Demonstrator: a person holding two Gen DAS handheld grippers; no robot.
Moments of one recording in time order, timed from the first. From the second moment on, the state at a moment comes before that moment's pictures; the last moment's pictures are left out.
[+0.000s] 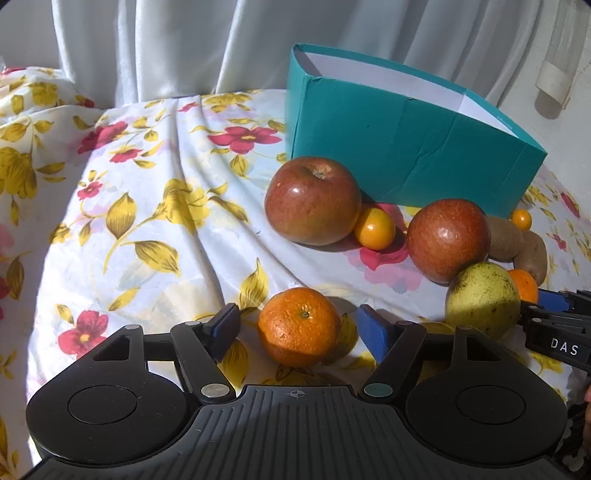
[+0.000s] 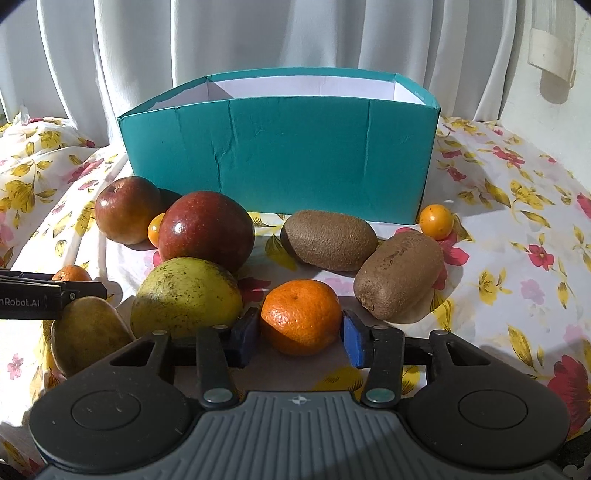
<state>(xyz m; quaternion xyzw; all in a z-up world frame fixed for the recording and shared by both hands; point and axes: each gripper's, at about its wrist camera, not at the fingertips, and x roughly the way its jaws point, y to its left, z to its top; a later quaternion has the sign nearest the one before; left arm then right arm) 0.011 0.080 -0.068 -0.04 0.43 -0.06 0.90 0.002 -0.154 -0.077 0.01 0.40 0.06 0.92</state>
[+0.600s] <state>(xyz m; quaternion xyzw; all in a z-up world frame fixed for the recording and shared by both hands) 0.006 0.075 -0.051 -0.02 0.43 -0.06 0.90 -0.001 -0.160 -0.076 0.01 0.39 0.06 0.92</state>
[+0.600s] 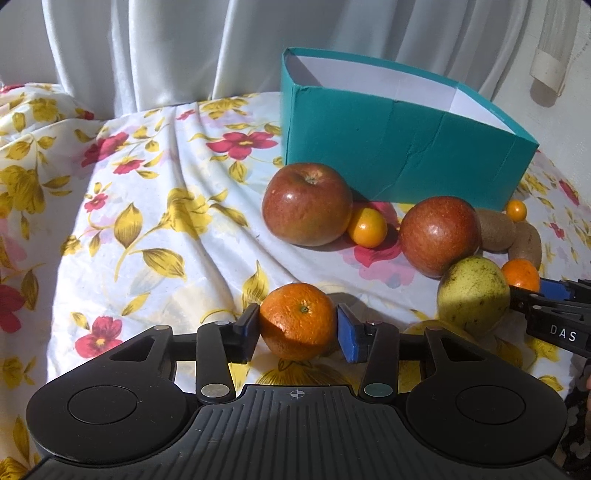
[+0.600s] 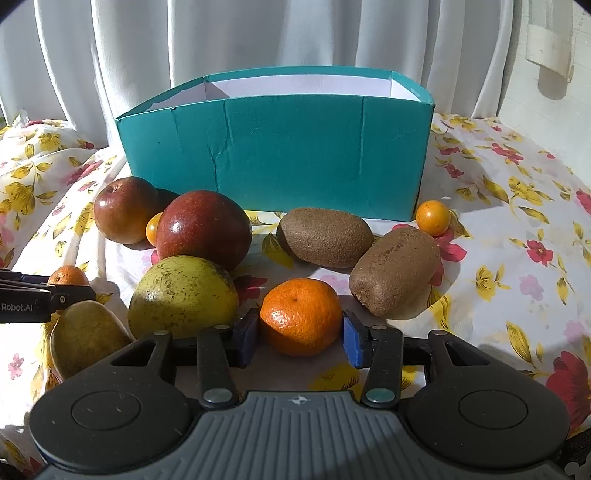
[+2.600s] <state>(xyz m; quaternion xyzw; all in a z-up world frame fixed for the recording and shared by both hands) 0.130 -0.004 0.030 0.04 0.35 0.02 0.93 0.094 -0.191 -0.004 0.05 0.25 0.00 0.97</state>
